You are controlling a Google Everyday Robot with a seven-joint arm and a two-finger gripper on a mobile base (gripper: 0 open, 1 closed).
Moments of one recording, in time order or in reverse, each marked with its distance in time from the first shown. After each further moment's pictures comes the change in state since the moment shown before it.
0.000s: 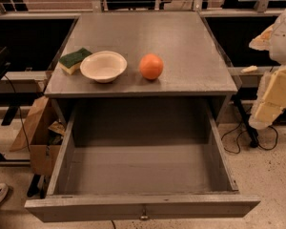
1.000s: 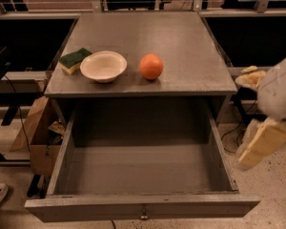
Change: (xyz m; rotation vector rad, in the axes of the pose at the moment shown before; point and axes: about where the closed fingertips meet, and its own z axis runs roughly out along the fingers) arm -0.002 0.055 0.051 -0.003 -0.151 -0.020
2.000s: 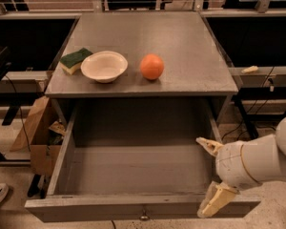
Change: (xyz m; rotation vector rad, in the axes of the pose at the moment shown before) arm 0.029 0.080 0.169 -0.121 -0.242 -0.062
